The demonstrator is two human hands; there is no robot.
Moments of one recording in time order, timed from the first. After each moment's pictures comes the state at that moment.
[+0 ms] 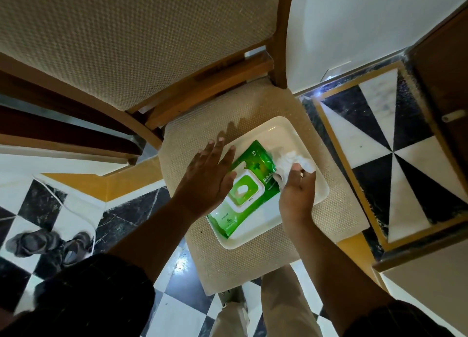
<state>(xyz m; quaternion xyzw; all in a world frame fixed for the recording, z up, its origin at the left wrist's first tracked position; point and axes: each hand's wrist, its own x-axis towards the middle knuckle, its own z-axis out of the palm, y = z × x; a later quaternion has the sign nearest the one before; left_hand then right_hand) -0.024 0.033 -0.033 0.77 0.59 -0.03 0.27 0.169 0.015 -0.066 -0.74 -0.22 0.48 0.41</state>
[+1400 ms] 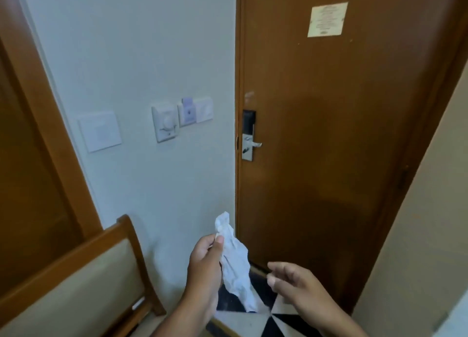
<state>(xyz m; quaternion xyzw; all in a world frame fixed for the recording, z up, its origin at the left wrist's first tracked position) 0.212 -0.052 0.409 0.47 0.41 0.41 0.66 0.363 -0.181 0.406 -0.72 -0.40 0.37 0.42</state>
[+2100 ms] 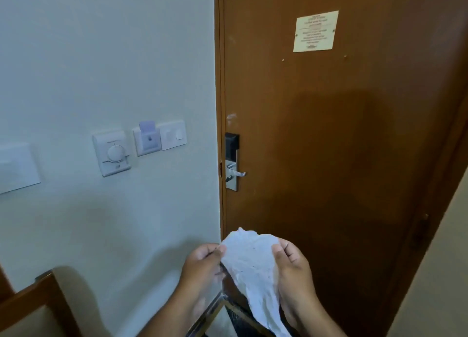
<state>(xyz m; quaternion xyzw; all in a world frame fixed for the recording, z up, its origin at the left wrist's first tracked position) 0.424 0.060 0.429 0.51 0.43 0.35 0.66 0.564 -0.039 0.436 -0.62 -0.26 0.28 0.68</state>
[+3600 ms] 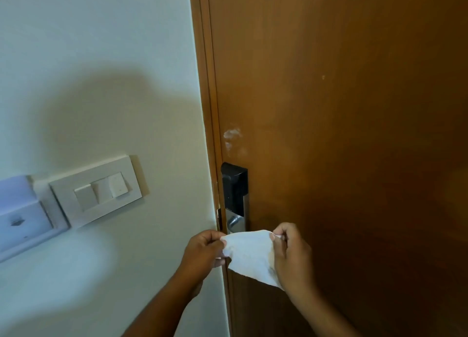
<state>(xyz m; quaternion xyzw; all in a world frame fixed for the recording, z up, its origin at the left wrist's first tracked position) 0.656 0.478 0.424 0.61 0.47 0.34 0.54 0.805 0.369 0.430 -0.74 -0.43 0.01 0.52</state>
